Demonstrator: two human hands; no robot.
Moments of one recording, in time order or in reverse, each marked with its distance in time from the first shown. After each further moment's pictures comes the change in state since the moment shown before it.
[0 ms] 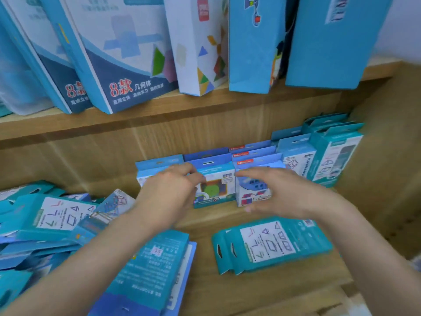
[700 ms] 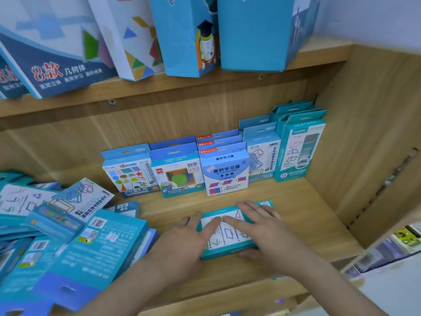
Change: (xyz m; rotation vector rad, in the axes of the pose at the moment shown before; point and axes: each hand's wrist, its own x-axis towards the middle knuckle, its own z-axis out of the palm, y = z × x) left_hand -0.028 0.133 0.052 -0.008 -0.769 -0.061; right_hand -0.065 0.092 0.103 -0.162 0.025 -0.150
